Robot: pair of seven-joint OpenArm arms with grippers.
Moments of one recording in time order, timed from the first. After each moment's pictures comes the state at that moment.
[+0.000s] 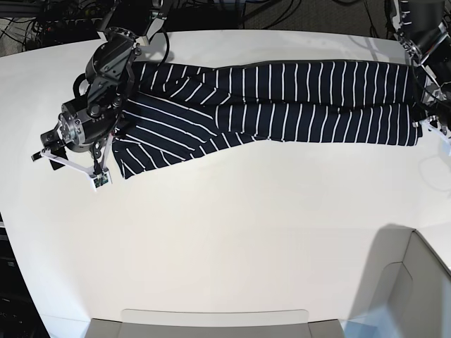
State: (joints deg) left arm -13.0 -34.7 -45.2 45.3 -20.4 -36.7 76.3; right arm 4.6 -6.6 11.6 119.8 -35.4 44.5 -82.1
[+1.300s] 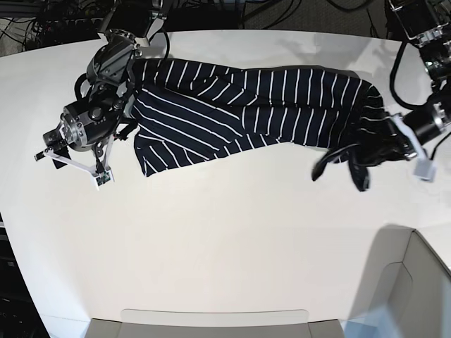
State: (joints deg) left arm 6.8 -28.1 -30.5 97.9 -83.0 -36.7 78.8; right arm 4.5 -6.6 11.6 117.7 -35.5 44.5 -82.1
